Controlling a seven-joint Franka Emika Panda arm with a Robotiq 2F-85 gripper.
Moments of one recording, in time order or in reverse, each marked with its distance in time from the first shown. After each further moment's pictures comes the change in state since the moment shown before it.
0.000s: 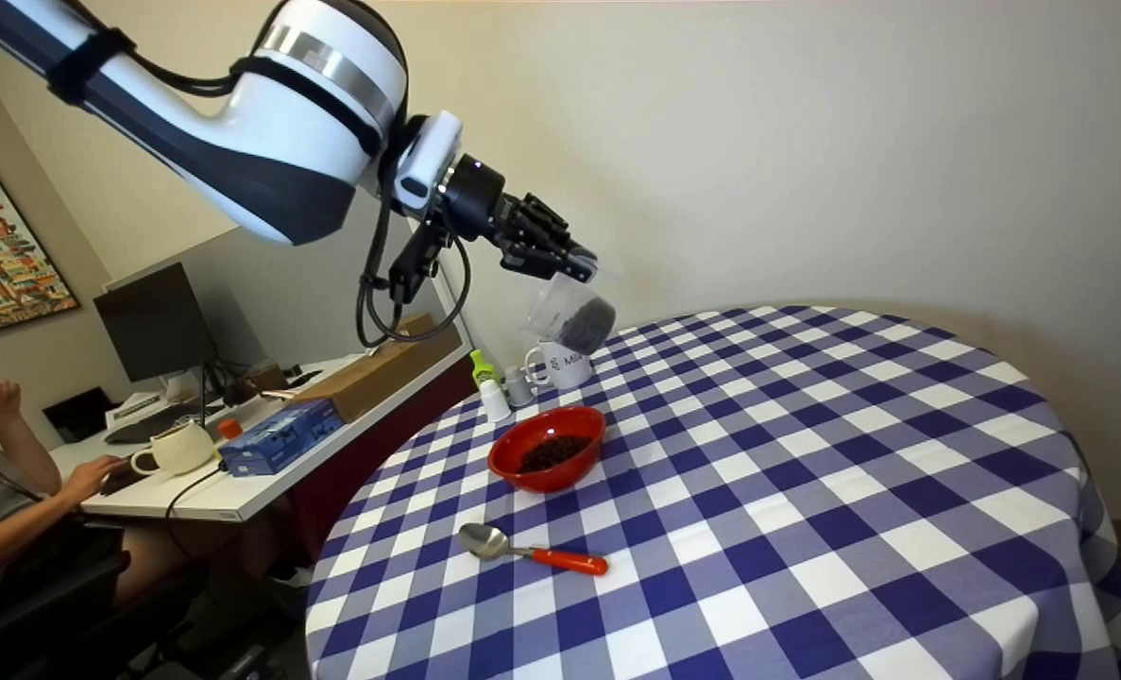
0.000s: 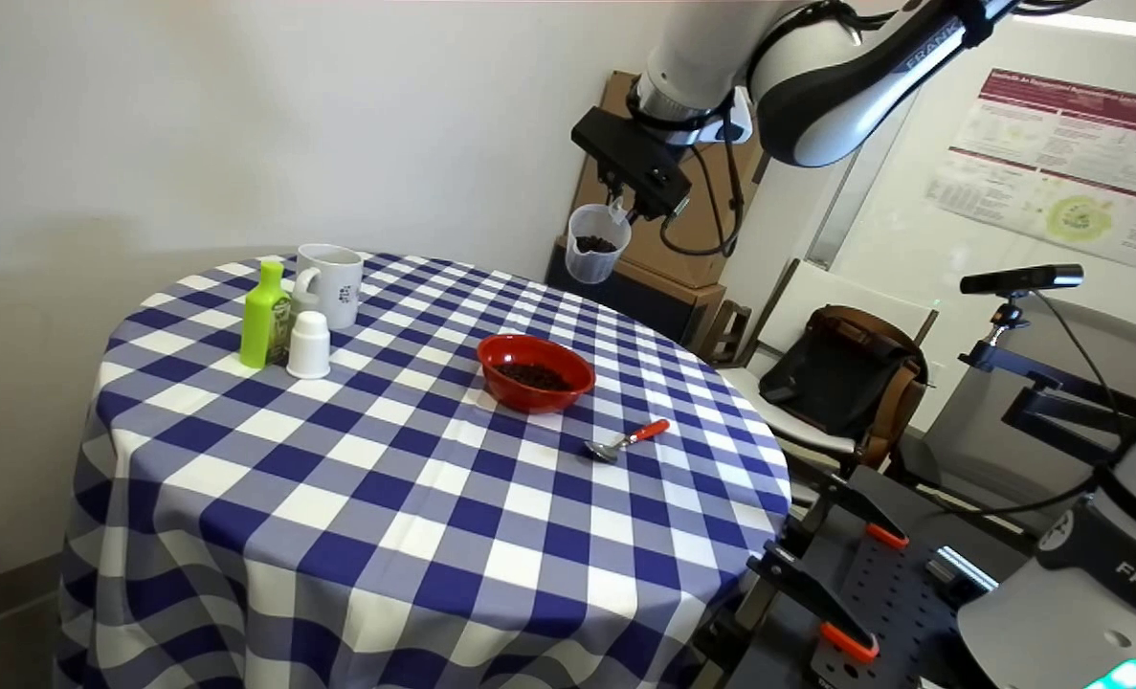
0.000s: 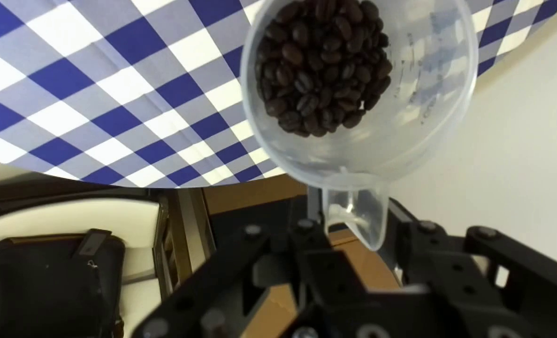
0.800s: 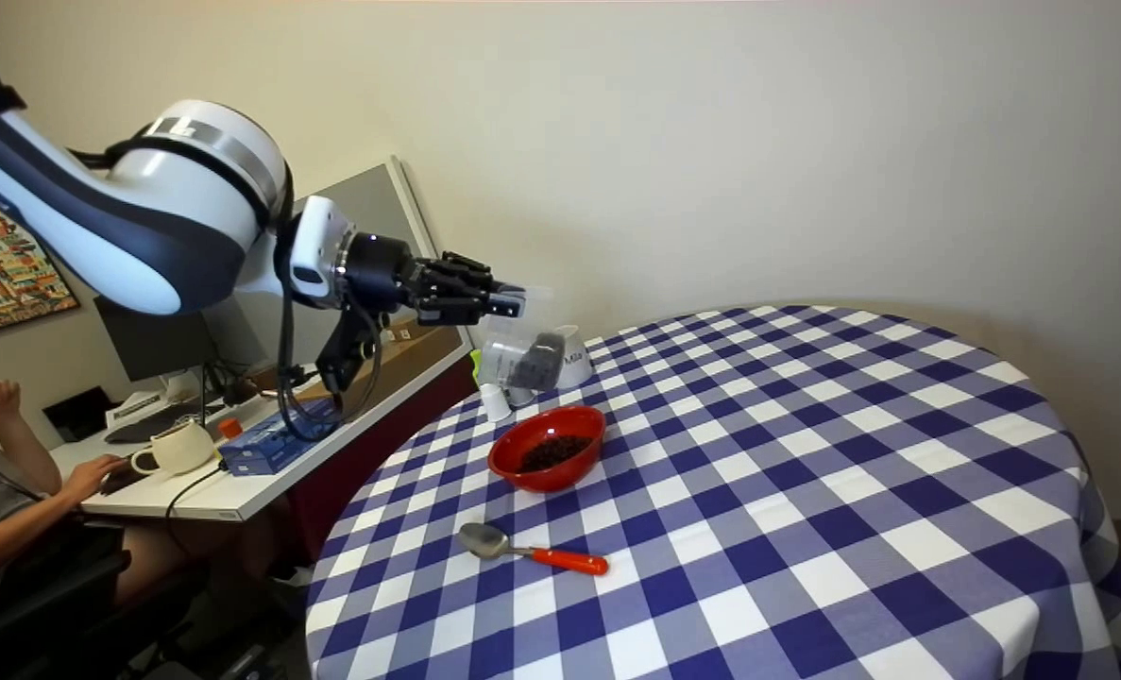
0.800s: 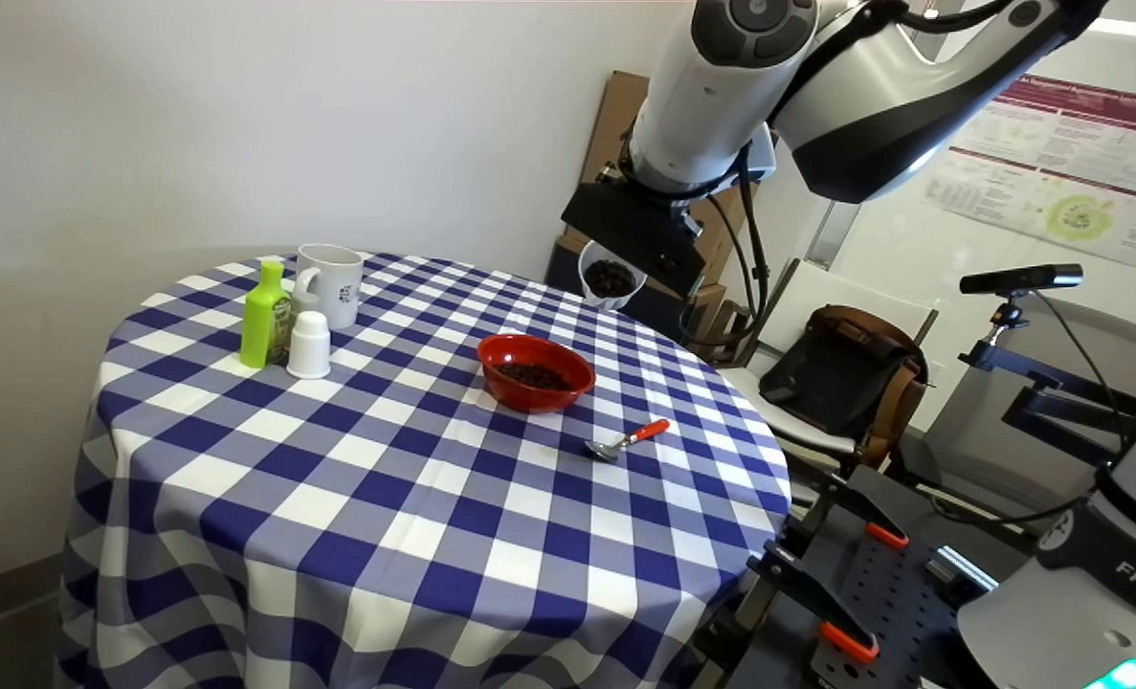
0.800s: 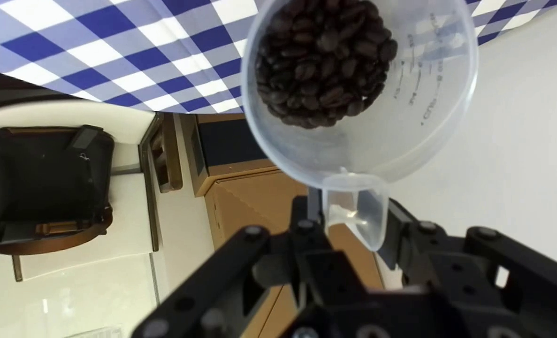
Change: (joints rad) arm -0.368 -0.114 0.687 -0.186 -0.330 -0.482 0.340
